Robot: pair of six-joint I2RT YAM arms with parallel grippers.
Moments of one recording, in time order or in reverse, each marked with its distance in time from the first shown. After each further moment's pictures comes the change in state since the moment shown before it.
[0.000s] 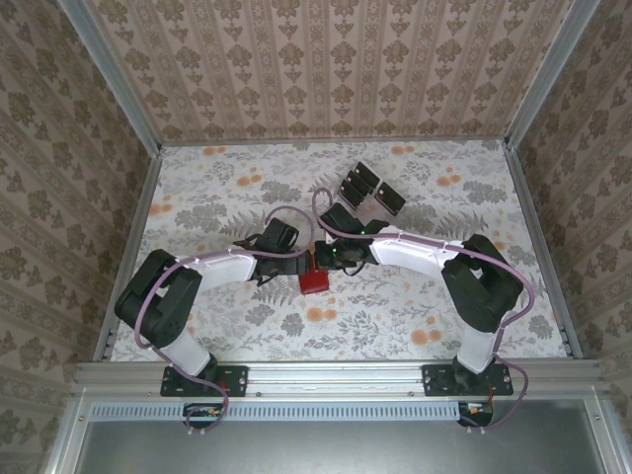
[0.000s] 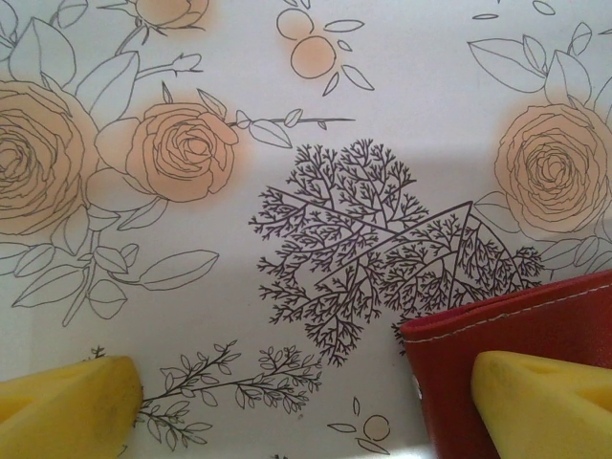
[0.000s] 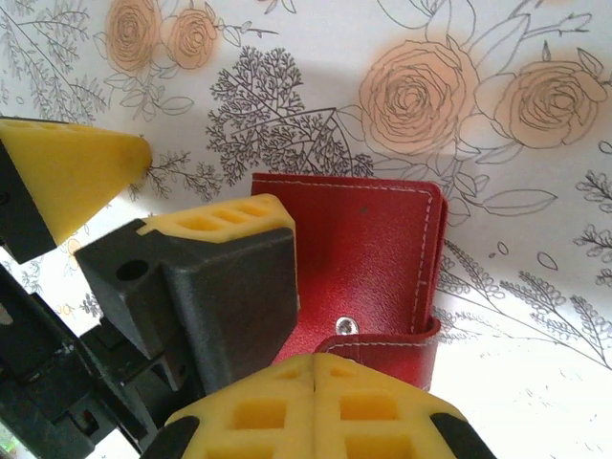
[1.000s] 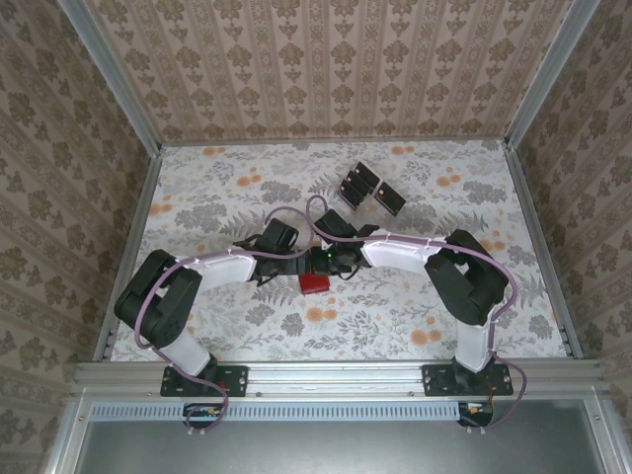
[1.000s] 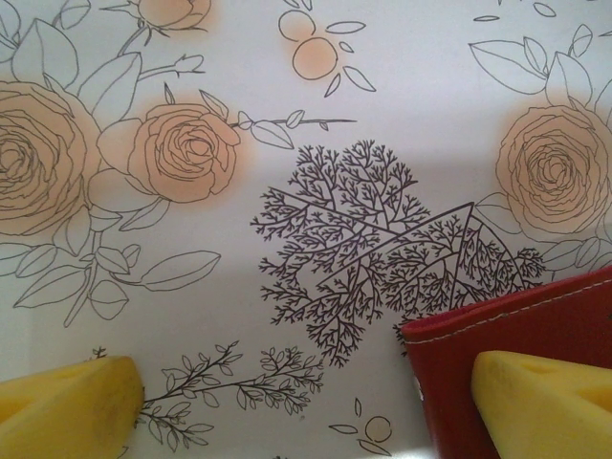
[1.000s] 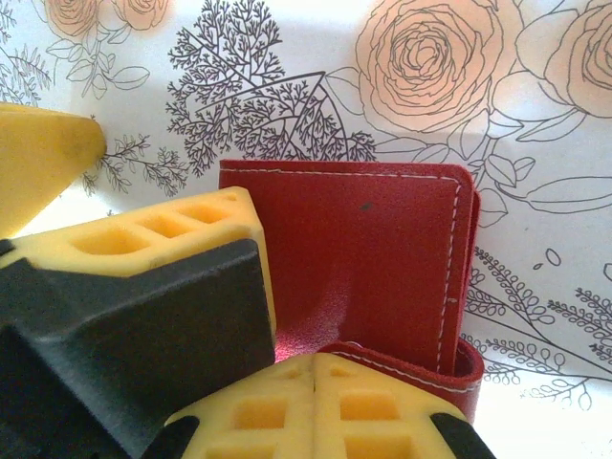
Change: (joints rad) left arm 0.000 -0.002 -0.006 0.009 -0.003 0.000; right arm 0.013 0.082 -0.006 0.050 -0.019 0.029
